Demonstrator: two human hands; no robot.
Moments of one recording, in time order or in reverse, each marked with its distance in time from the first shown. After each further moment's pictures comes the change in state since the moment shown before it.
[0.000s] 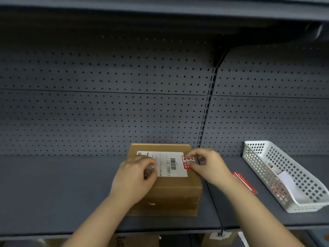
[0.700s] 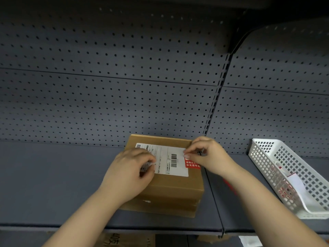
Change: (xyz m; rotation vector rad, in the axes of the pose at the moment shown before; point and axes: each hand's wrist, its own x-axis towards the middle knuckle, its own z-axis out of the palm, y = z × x) left_hand 0.008 -0.016 0.003 0.071 -0.041 0.108; right_hand 0.035 0.013 0.000 0.013 -0.134 -0.114
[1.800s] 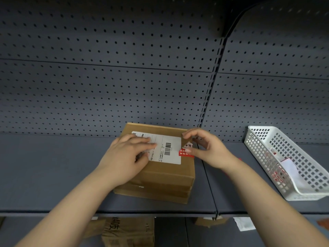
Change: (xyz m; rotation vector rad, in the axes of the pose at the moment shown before) left_hand 0.006 0.001 -0.002 0.075 -0.202 -0.018; right_hand -0.023 0.020 0.002 0.377 -0.057 -0.058
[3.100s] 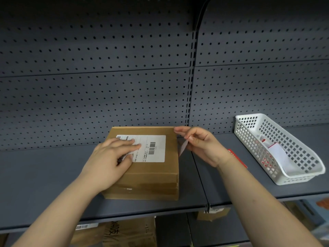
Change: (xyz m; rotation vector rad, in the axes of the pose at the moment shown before) left_hand -0.001 -0.001 0.002 -0.064 0.070 0.012; right_hand -0.016 0.020 -0.014 0.700 -0.010 0.026
